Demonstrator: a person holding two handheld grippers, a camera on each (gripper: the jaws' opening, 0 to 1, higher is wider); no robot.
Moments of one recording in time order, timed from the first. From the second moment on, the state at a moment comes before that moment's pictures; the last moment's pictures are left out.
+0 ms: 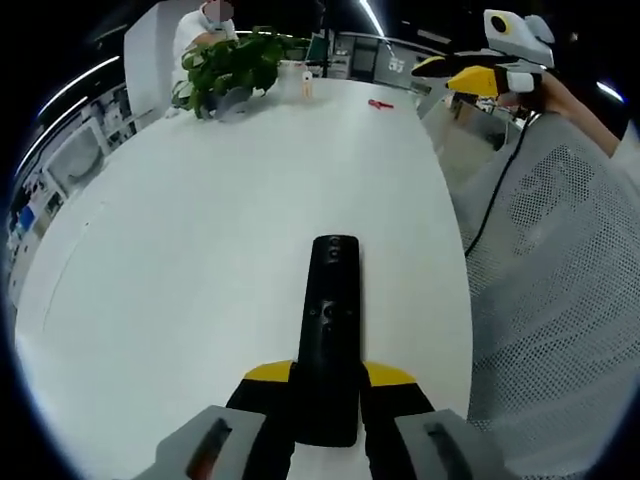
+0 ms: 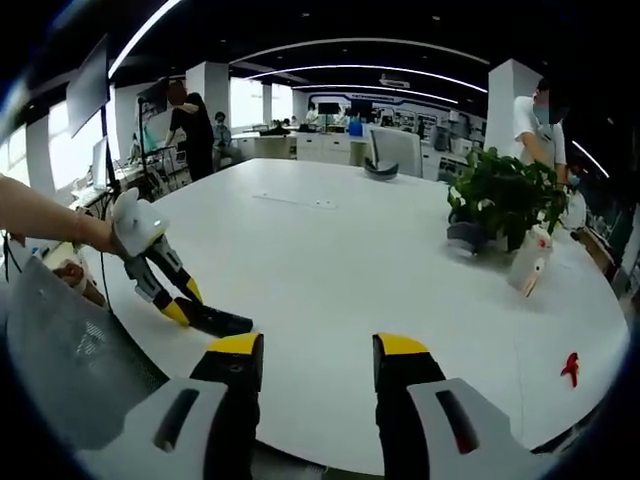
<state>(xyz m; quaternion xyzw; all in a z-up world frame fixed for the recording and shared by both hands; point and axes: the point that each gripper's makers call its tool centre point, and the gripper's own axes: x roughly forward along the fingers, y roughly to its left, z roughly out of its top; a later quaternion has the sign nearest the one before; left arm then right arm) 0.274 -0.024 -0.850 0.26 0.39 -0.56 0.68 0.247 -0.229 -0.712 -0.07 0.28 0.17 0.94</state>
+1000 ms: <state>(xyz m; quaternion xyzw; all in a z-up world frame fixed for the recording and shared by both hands) 0.240 -0.019 -0.849 0.26 0.39 -0.57 0.67 0.246 -0.225 -0.715 -0.08 0.29 0.18 0.94</state>
